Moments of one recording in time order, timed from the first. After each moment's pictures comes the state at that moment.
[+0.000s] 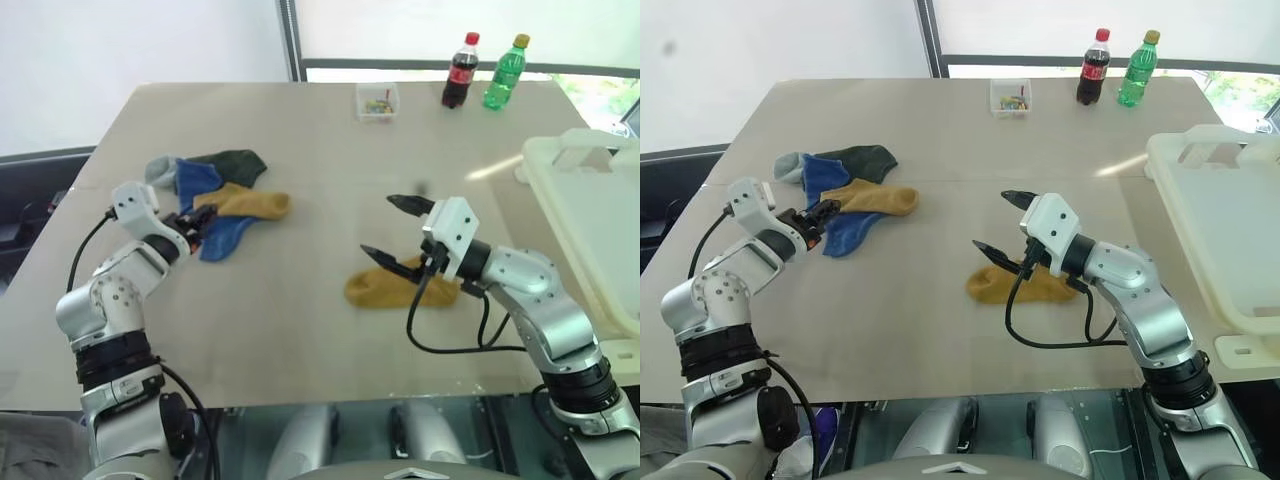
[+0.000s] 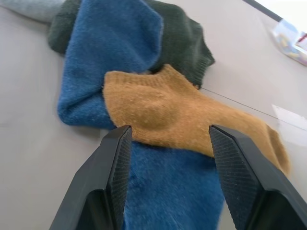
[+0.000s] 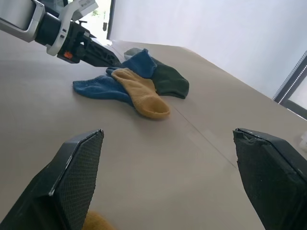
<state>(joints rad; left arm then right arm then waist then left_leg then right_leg) -0.51 0.49 0.54 0.15 -0.58 0.88 -0.20 -0.36 -0.45 0.19 -0.38 0.25 0.30 0.68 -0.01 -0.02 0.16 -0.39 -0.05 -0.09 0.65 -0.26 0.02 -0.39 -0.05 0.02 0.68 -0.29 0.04</state>
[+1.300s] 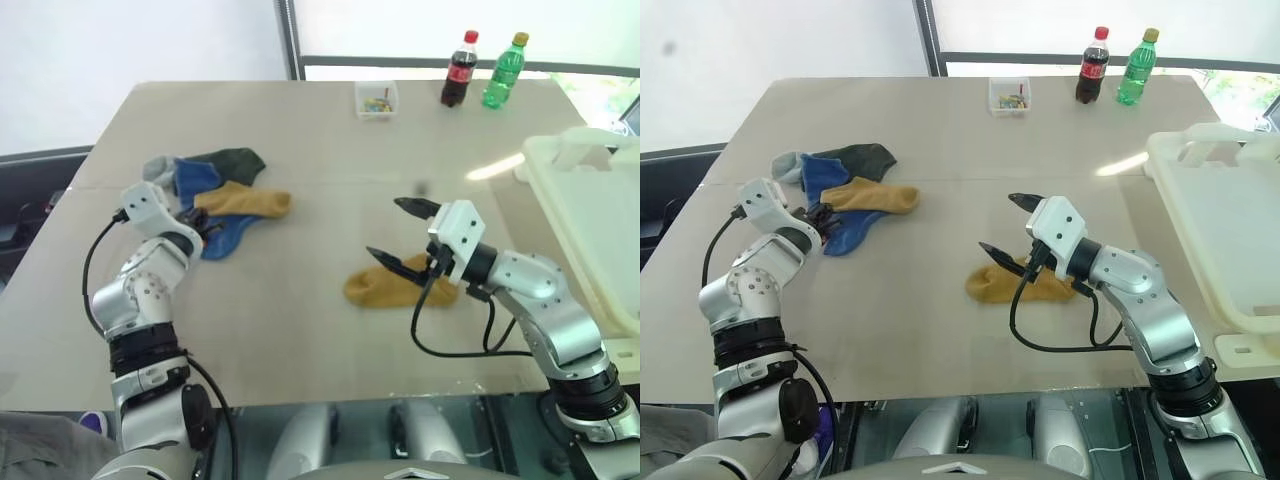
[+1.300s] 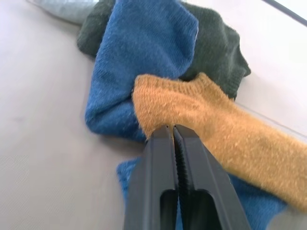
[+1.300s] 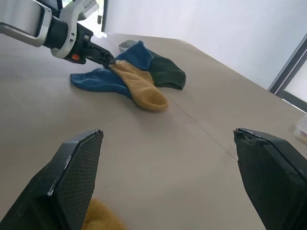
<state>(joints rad) -0.54 0.40 0.51 0.19 -0.53 0.74 -0.04 -0.33 -0.46 0.18 -0.41 0.25 0.33 0.67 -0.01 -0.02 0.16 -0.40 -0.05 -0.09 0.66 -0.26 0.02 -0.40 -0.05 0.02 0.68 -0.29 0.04</state>
